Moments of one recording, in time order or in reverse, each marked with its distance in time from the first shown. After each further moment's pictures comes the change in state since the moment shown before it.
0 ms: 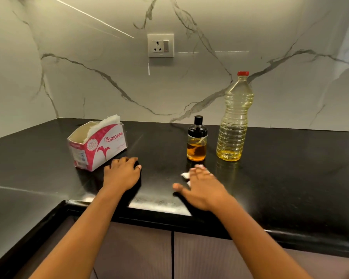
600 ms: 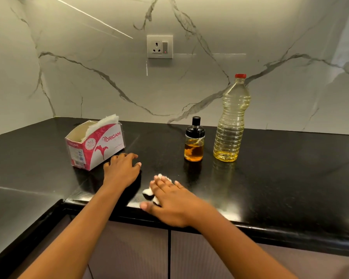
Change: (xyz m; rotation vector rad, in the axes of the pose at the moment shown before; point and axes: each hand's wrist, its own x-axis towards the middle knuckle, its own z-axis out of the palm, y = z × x) left_hand -0.003 0.007 -0.007 -0.104 0.071 -0.003; right_hand -0.016 -0.048 0.014 0.021 -0.126 -0.327
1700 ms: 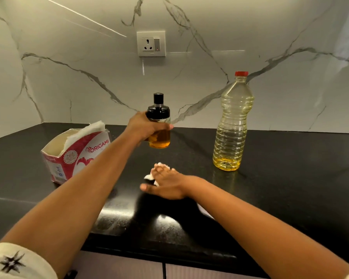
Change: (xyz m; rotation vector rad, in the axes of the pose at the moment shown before) left_hand 0.099 0.102 -0.054 -0.765 -0.118 0.111; right_hand 0.088 0.062 -0.038 -0.044 -0.108 -0.001
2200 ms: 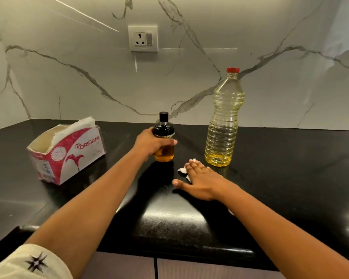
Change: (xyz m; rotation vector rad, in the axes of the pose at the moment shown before) left_hand -0.002 -0.036 0.056 -0.026 -0.043 -0.050; right_hand -0.059 0.055 0.012 -0.010 0.091 0.287
